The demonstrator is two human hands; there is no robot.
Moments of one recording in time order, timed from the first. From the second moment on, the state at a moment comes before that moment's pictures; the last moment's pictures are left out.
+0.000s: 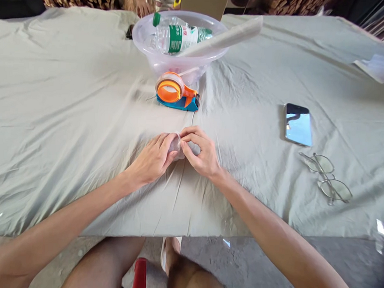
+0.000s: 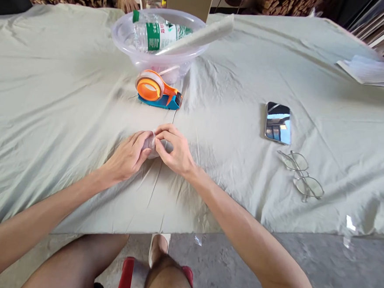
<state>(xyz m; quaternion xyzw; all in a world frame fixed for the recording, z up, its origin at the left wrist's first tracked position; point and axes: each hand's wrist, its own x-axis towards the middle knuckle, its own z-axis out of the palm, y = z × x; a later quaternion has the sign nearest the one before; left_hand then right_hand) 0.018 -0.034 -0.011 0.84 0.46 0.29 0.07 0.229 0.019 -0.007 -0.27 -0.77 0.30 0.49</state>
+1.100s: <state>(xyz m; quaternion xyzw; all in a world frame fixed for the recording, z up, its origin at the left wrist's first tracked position) 0.001 -0.031 -0.017 0.83 0.35 0.41 -0.10 0.234 0.018 -0.009 -0.15 -0.81 0.30 0.47</state>
